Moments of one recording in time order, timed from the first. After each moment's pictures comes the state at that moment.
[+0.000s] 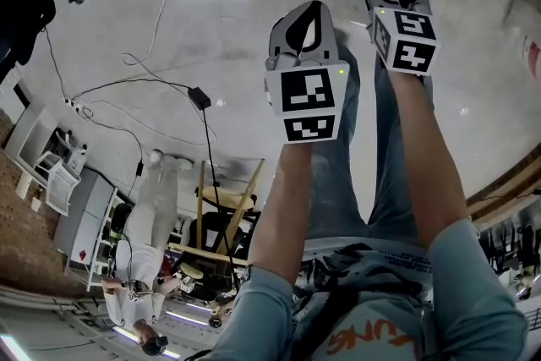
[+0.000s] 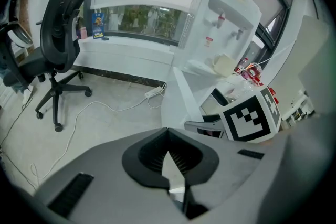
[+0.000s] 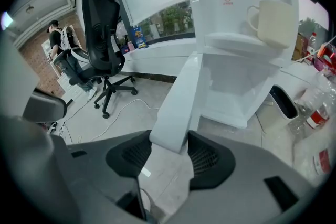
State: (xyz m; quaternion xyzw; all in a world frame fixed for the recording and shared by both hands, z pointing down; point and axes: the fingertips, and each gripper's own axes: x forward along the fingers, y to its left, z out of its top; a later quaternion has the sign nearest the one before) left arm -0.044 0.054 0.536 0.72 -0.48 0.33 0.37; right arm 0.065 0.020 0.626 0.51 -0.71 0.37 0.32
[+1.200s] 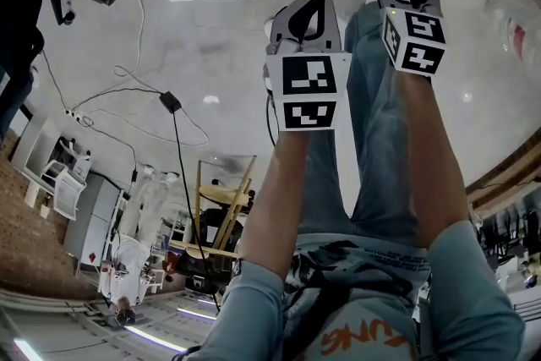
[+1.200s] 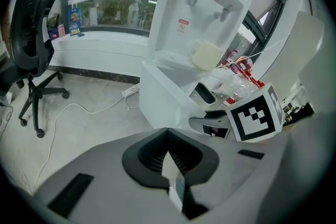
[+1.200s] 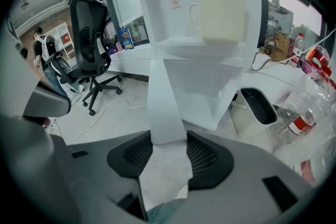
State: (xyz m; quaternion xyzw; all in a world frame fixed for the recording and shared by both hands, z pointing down) left arm 0.096 0.034 0.546 0.75 -0.43 0.35 0.37; right arm 0.221 0.011 0.623 0.54 -0.69 0.35 0.33
